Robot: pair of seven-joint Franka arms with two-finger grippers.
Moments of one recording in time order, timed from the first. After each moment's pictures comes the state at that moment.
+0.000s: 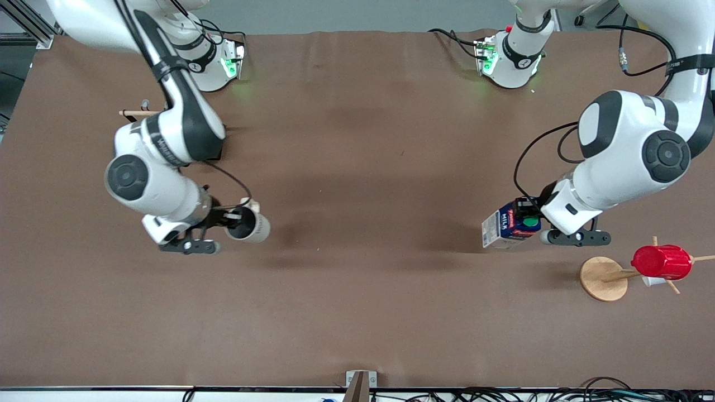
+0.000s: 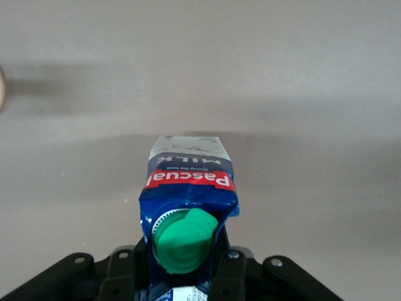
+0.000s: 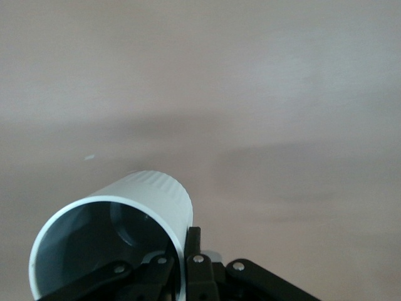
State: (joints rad) left arm -0.02 0.29 -0.23 -1.70 -0.08 1.94 -0.20; right arm 0.15 0.40 0.23 -1.67 0.04 2.04 0.41
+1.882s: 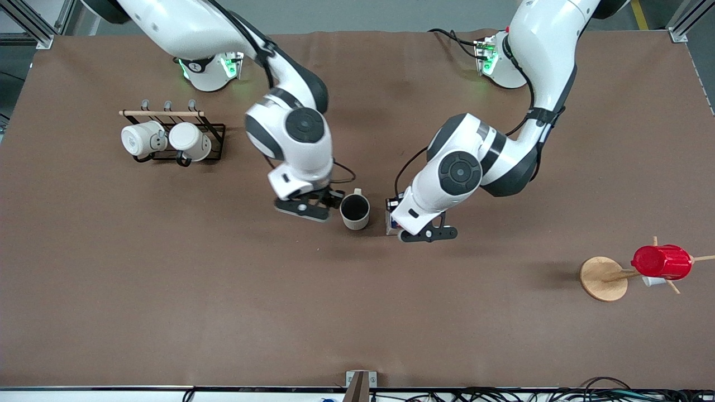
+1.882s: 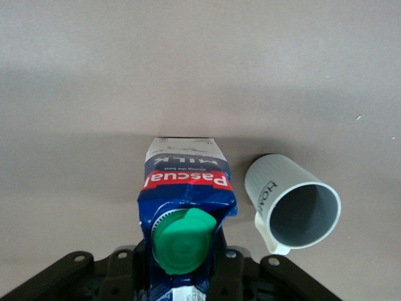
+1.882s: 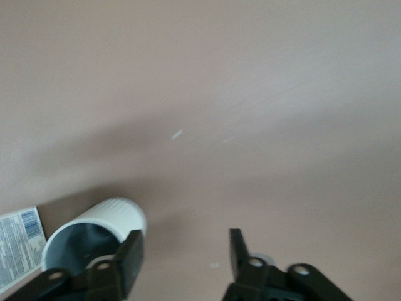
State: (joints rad) left arm -0.40 0.61 -0.24 -1.44 -0.08 1.99 -0.63; right arm 0.24 0.50 0.49 -1.56 -0.40 1.97 1.12
